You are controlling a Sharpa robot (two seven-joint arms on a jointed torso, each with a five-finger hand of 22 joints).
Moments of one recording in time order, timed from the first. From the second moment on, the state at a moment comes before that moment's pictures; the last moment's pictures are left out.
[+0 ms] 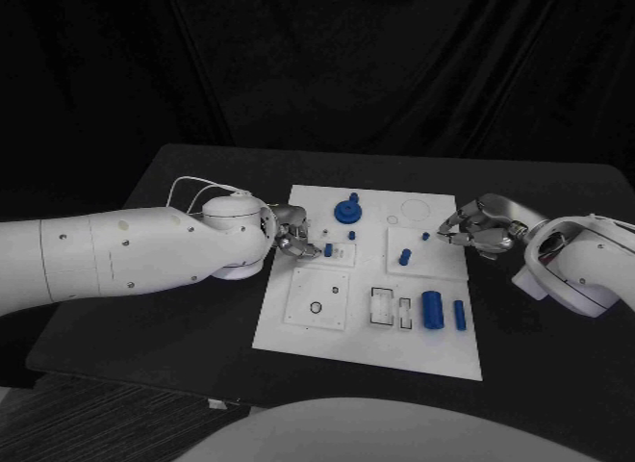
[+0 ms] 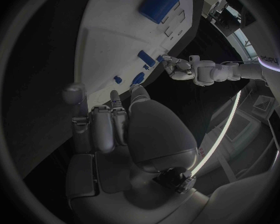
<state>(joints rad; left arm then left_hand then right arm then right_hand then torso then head) 1.27 -0.82 -0.21 1.61 -1.32 -0.05 -0.55 1.18 0.05 -0.03 0.29 0.47 1.01 0.03 0.28 1.11 1.46 -0.03 1.57 1.32 1.46 -0.08 1.56 1.31 0.07 1.46 0.03 1.41 1.29 1.26 -0.92 -0.21 1.54 -1.07 -0.30 -0.10 1.42 0.09 -0.17 0.28 0.58 0.85 0.14 0.21 0.13 1.38 0.07 1.48 1.37 1.46 0.00 1.40 1.30 0.10 1.29 0.10 0.81 1.29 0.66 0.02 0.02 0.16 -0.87</state>
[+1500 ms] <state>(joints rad) 1.32 -0.85 -0.21 1.64 -1.29 -0.06 -0.48 1.10 -0.13 0.64 0.20 0.37 1.05 0.05 0.30 1.11 1.46 -0.04 1.57 1.32 1.46 -0.08 1.56 1.31 0.07 1.46 0.03 1.40 1.29 1.25 -0.92 -0.21 1.53 -1.07 -0.28 -0.11 1.42 0.09 -0.17 0.28 0.58 0.85 0.14 0.21 0.13 1.37 0.06 1.48 1.37 1.46 0.00 1.39 1.30 0.10 1.28 0.10 0.80 1.29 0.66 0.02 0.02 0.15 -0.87</state>
